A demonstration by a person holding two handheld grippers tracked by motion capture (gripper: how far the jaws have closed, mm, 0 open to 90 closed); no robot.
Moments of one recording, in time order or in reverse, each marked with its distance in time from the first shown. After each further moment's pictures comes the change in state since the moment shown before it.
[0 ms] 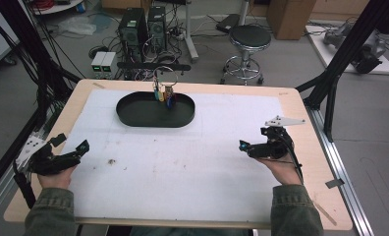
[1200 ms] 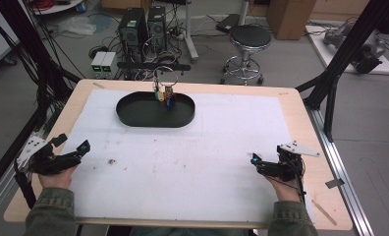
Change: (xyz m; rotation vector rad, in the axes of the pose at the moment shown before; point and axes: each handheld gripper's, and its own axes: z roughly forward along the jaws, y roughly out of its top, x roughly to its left) left arm 0.000 -0.001 0.002 0.012 -0.008 -0.003; right arm -0.005 -0.072 -0.015 -0.132 -0.217 0.126
